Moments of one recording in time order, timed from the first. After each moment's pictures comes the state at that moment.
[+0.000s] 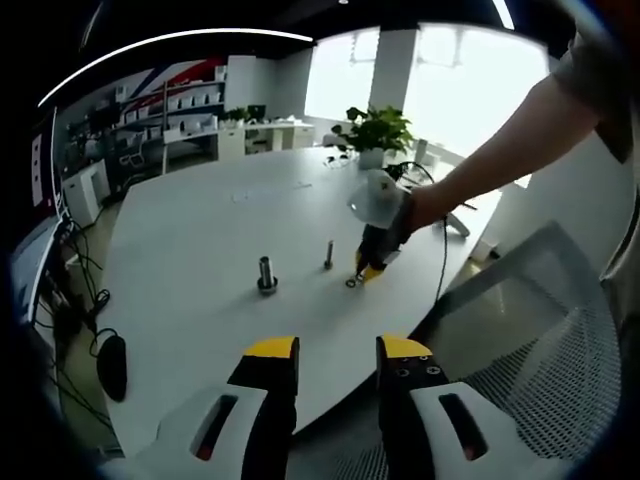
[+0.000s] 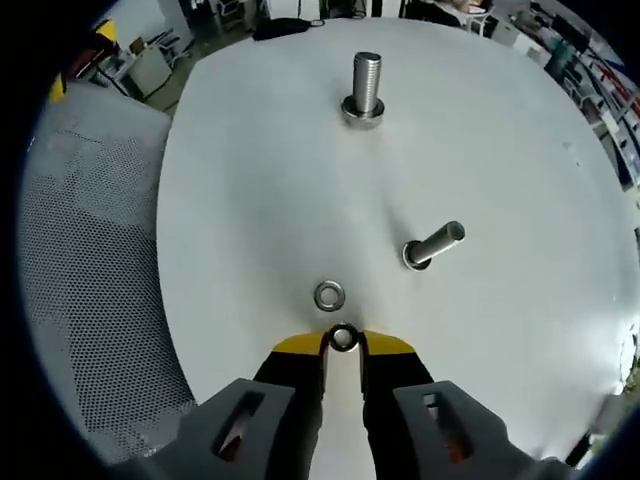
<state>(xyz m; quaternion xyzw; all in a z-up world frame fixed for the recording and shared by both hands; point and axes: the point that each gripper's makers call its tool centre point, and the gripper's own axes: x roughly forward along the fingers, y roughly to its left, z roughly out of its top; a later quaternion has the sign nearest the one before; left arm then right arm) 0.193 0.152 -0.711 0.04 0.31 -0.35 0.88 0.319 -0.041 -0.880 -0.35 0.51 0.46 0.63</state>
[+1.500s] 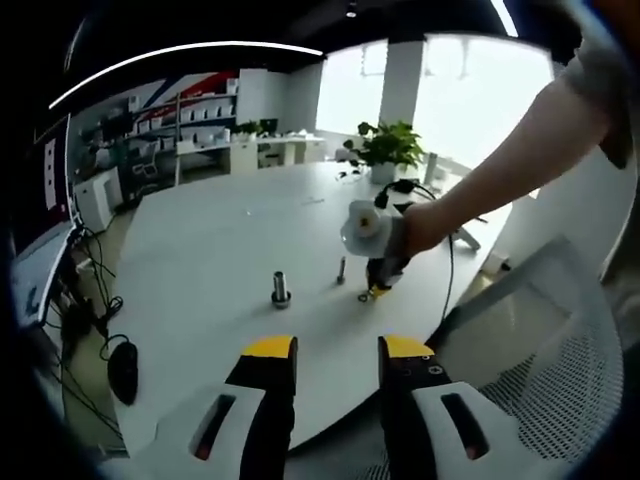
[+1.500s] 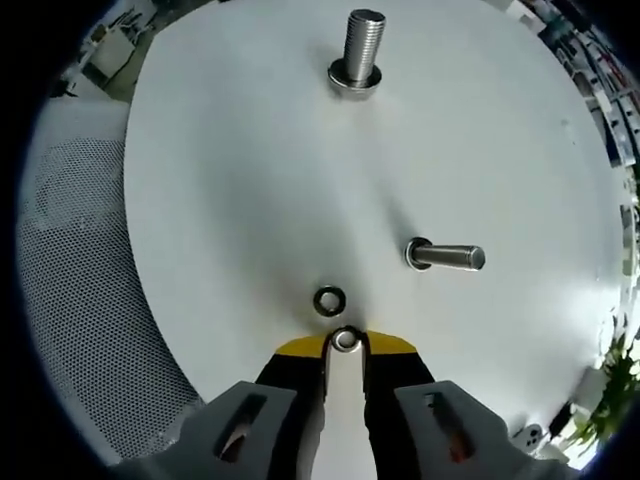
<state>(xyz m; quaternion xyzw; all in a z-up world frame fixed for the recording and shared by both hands) 0.199 0.157 -0.702 0.05 0.28 -0.32 0.90 0.316 -0.041 -0.882 -0.42 0.56 0.38 0.61</state>
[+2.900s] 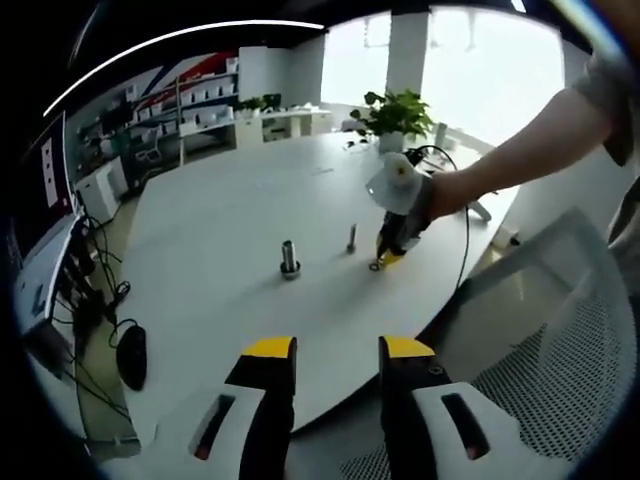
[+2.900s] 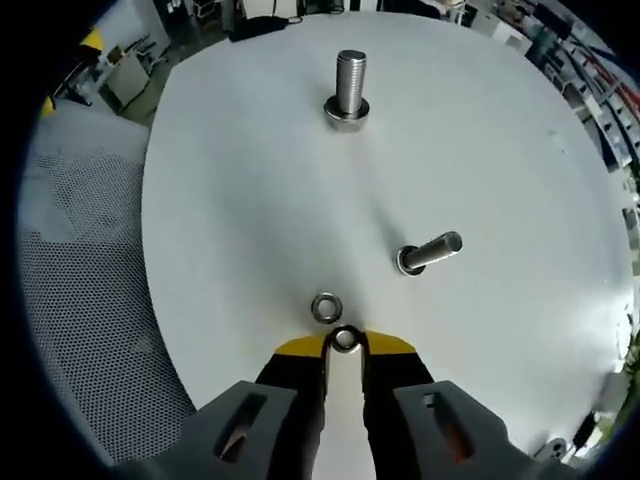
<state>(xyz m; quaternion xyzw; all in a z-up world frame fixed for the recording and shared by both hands) 0.195 0.166 -0.722 0.07 0.33 -0.31 0.89 0.322 -0.035 -0.879 -0.34 0.50 0.42 0.68</state>
